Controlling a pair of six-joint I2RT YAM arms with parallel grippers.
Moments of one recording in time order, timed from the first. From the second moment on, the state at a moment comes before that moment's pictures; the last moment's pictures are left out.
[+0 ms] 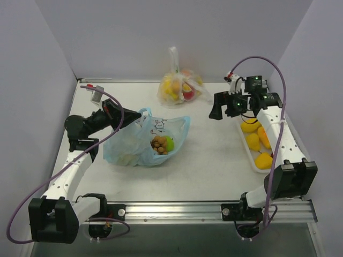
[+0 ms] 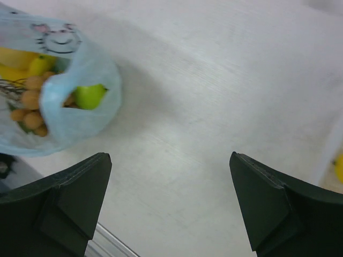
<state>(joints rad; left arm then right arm) -0.08 1.08 0.73 0.84 1.05 -0.96 0.08 1.49 1.46 -0.87 -0.47 -0.14</state>
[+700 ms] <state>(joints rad) -0.06 0.98 0.78 0.49 1.07 -0.67 0.42 1.69 1.42 -0.61 -0.72 0.26</state>
